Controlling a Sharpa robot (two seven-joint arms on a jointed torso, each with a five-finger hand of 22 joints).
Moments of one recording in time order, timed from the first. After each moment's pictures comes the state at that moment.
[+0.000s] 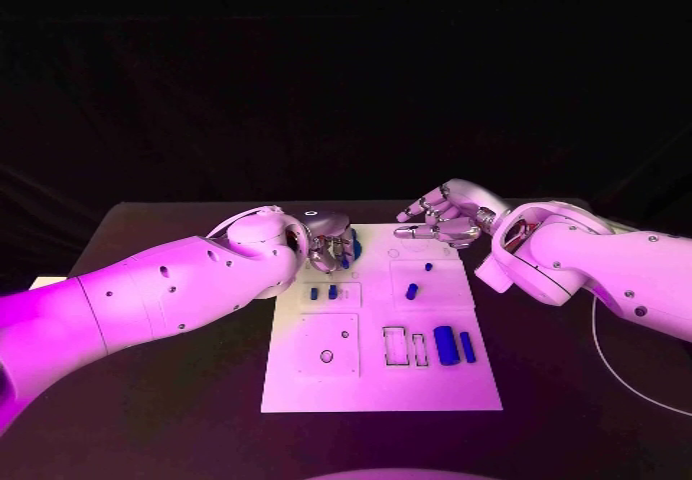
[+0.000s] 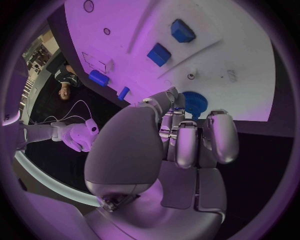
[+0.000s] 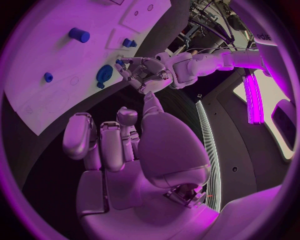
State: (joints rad) left arm 1.23 -0.54 -0.02 1.30 -1.53 -0.06 -0.15; left_hand 1.47 -0.14 0.51 0.03 0.10 1.16 0.12 0.13 0.11 1.29 0.05 0.12 0.09 1.47 -0.02 1.40 1.21 0.08 1.47 0.08 1.27 1.31; right arm 1.28 -0.93 -0.03 1.64 -0.95 -0.32 -0.06; right_hand 1.35 0.00 -0.17 0.24 0.25 0.96 0.15 0.07 0.07 1.26 0.06 0.98 1.04 1.47 -0.01 1.38 1.28 0.08 1.29 0.10 1.34 1.14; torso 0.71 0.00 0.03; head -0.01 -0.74
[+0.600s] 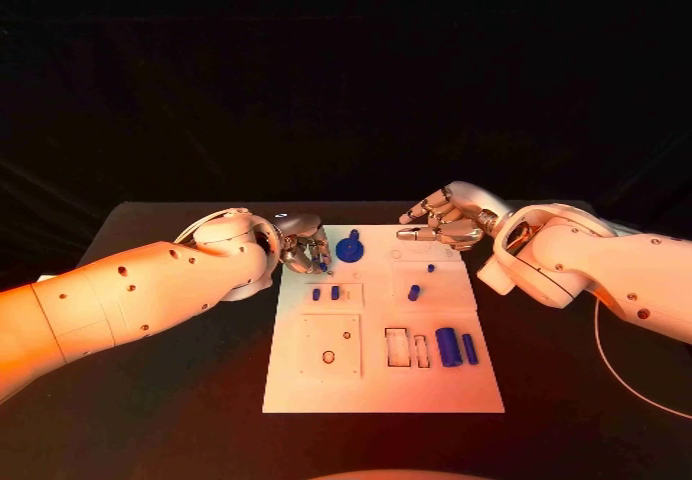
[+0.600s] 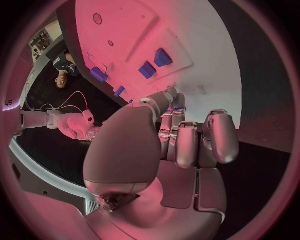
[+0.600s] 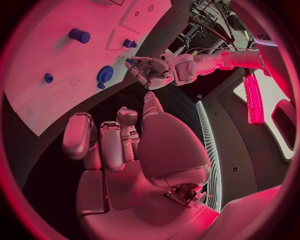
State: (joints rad) left arm 1.23 -0.64 -0.01 1.34 -1.42 -0.05 -0.18; left_hand 1.45 -0.15 0.52 0.03 0.10 1.16 0.12 0.12 0.11 1.29 0.05 0.10 0.09 1.47 -0.02 1.40 1.21 0.08 1.47 0.08 1.27 1.31; right arm 1.27 -0.93 -0.03 1.64 -0.95 -0.31 -0.06; right_hand 1.35 0.00 -0.17 0.24 0.25 0.96 0.15 0.07 0.07 1.26 0.06 0.98 1.04 1.47 -0.01 1.38 1.28 0.08 1.29 0.10 1.34 1.14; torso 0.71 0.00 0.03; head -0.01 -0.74
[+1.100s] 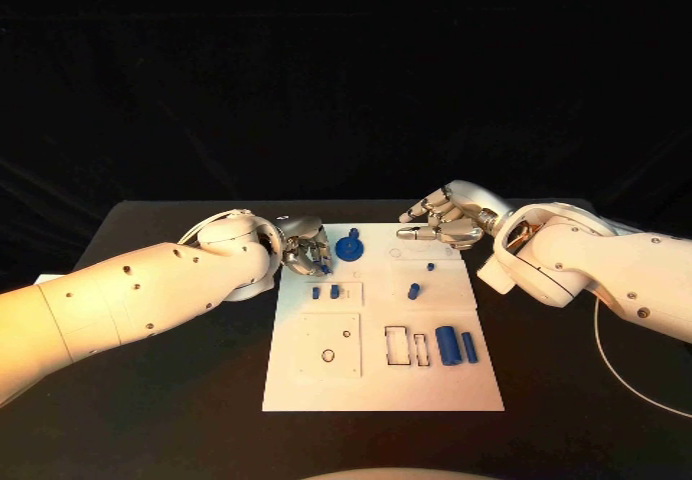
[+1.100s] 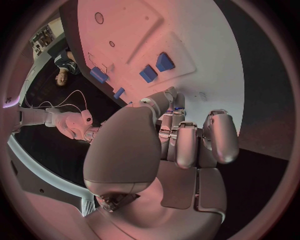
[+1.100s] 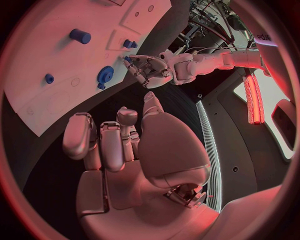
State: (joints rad) left arm 1.22 -0.63 -0.01 1.33 -1.40 -0.04 -0.19; left_hand 1.45 -0.15 0.52 0.03 0.10 1.16 0.12 0.12 0.11 1.29 0.05 0.10 0.09 1.47 -0.02 1.40 1.21 0.08 1.47 0.08 1.27 1.31; right arm 1.27 -0.93 -0.03 1.64 -0.95 -0.31 -0.06; right_hand 1.35 0.00 -0.17 0.24 0.25 0.96 0.15 0.07 0.07 1.26 0.06 0.98 1.04 1.47 -0.01 1.38 1.28 0.08 1.29 0.10 1.34 1.14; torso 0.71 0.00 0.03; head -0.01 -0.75
